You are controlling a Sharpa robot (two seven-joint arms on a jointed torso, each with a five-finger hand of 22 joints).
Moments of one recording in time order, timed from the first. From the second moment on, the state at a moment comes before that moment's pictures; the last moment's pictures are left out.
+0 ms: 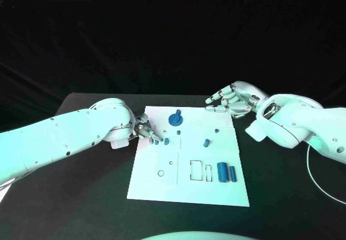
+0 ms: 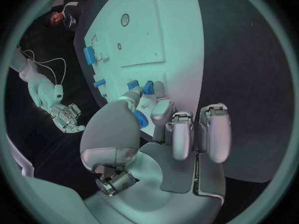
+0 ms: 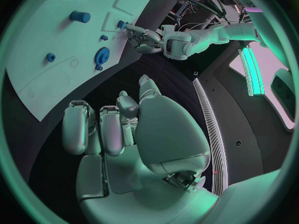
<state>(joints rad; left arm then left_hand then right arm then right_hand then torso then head) 1.28 -0.68 -0.03 1.37 -1.05 0.20 -0.61 0.98 -0.15 0.24 0.19 0.19 1.03 0.01 0.60 0.43 1.38 -0.05 1.16 1.07 1.46 -0.10 1.57 1.31 0.03 1.47 0.01 1.51 1.31 1.33 -0.96 -0.05 1.68 -0.83 -0.31 -0.06 1.43 -0.01 -0.12 0.23 0.33 0.95 0.15 0.12 0.07 1.28 0.07 1.07 1.14 1.46 -0.01 1.37 1.28 0.06 1.35 0.10 1.39 1.25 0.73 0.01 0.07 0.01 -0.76</state>
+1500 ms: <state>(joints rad) 1.23 -0.59 -0.05 1.33 -1.32 -0.24 -0.02 1.48 -0.14 0.24 0.09 0.12 0.91 0.14 0.25 0.14 0.96 0.10 0.30 0.16 1.41 0.01 1.19 1.09 0.17 1.34 0.11 0.69 0.93 1.33 -0.96 -0.05 1.68 -0.83 -0.31 -0.06 1.43 -0.01 -0.12 0.23 0.33 0.95 0.15 0.12 0.07 1.28 0.07 1.07 1.15 1.46 -0.01 1.37 1.28 0.06 1.35 0.10 1.39 1.25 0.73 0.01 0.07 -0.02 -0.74</state>
